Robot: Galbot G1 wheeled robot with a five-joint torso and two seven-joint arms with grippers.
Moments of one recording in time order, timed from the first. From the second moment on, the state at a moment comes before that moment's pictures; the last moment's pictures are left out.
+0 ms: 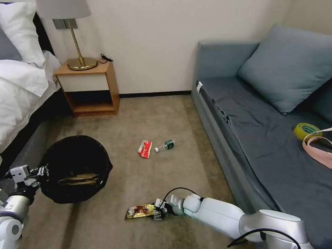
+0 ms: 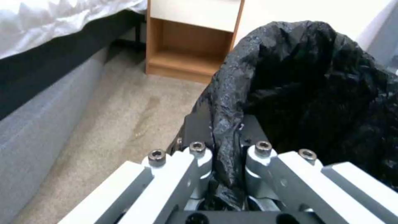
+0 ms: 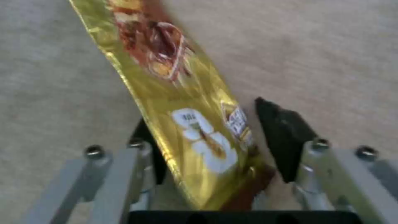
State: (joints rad) left arm 1.51 -1.18 -1.07 -1.88 -0.66 0.25 0.18; right arm -0.46 1.28 -0.96 0.82 0.55 0.03 -0.35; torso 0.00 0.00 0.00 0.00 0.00
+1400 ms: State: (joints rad) left arm 1.51 -1.17 -1.06 -1.87 -0.67 0.24 0.19; right arm -0.31 1.16 -0.80 1.00 0.57 0.03 -0.32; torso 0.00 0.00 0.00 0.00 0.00
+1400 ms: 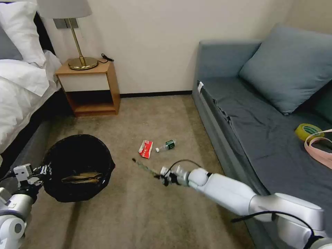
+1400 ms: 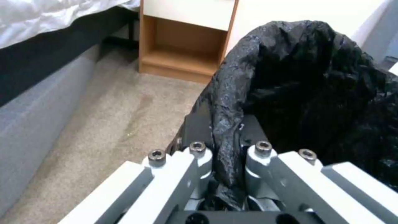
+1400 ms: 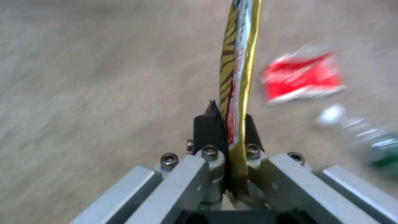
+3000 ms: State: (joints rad) left arm 1.53 -1.30 -0.96 -1.93 -0.63 0.25 0.17; right arm -0.03 1.18 -1.05 1.61 0.63 -0.06 -0.22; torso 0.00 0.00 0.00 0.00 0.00
